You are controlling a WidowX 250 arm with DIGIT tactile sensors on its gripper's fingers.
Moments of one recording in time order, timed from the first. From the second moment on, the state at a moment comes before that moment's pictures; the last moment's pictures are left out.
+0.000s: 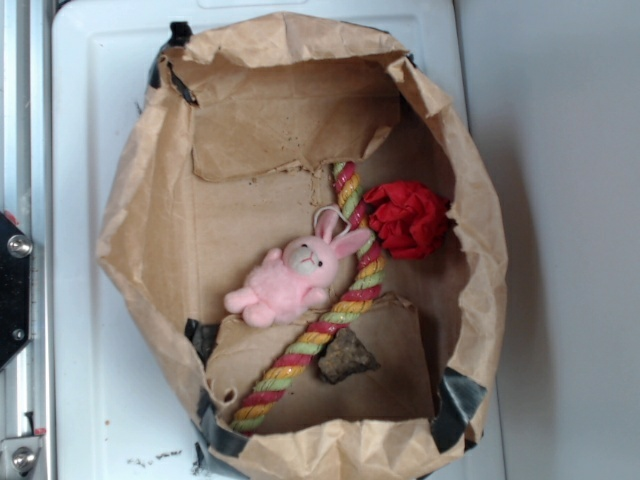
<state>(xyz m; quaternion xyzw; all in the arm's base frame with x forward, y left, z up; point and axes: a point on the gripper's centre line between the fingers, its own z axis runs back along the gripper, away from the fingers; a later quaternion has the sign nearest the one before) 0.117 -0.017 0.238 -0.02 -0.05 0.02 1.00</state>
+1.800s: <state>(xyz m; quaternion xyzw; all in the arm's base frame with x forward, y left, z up) 0.242 -0.019 0.176 0.00 -0.06 -0.05 1.00</state>
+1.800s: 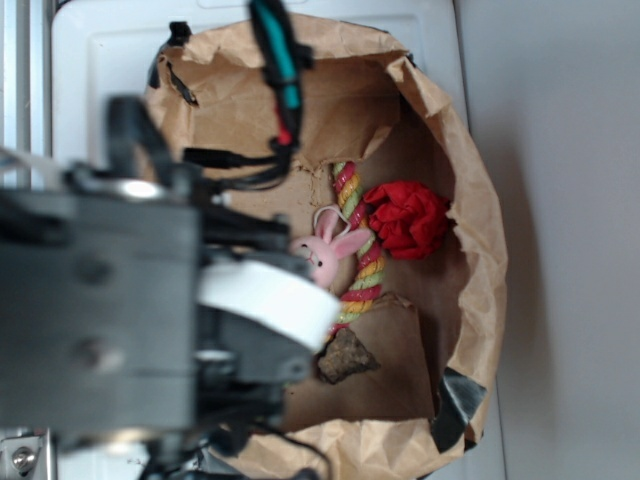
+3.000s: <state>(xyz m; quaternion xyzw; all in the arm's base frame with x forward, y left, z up) 0.284 -0.018 0.123 -0.03 -0.11 -0.21 0.97</state>
